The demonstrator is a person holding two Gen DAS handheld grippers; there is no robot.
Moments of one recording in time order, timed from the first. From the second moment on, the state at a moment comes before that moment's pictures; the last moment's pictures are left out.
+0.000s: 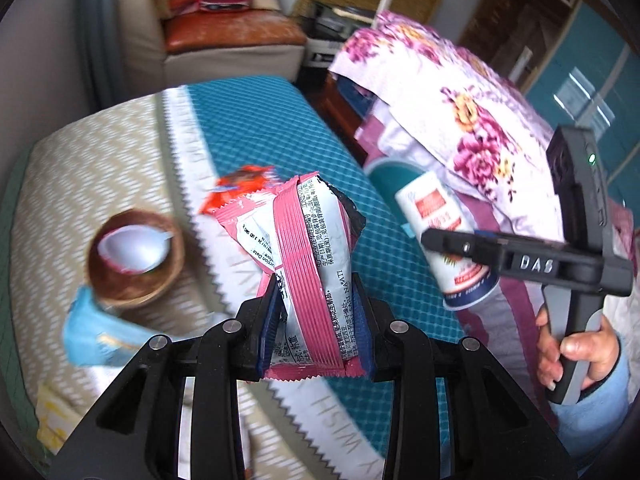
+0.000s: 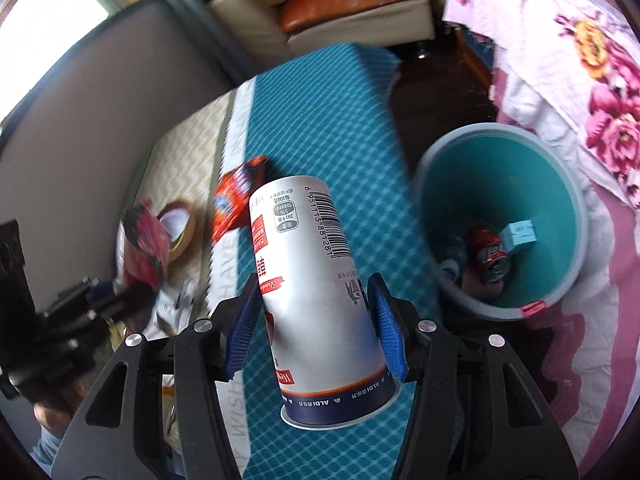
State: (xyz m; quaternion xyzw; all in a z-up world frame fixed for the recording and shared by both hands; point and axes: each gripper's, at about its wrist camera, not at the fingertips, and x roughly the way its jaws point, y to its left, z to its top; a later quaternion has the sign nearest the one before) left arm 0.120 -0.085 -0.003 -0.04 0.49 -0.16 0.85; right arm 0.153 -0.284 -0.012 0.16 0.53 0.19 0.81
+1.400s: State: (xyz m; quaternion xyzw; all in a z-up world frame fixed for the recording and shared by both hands) left arm 0.226 -0.266 -0.063 0.04 0.54 -0.22 0.81; right arm 0.171 -0.463 -0.043 0.27 0.49 0.05 0.83
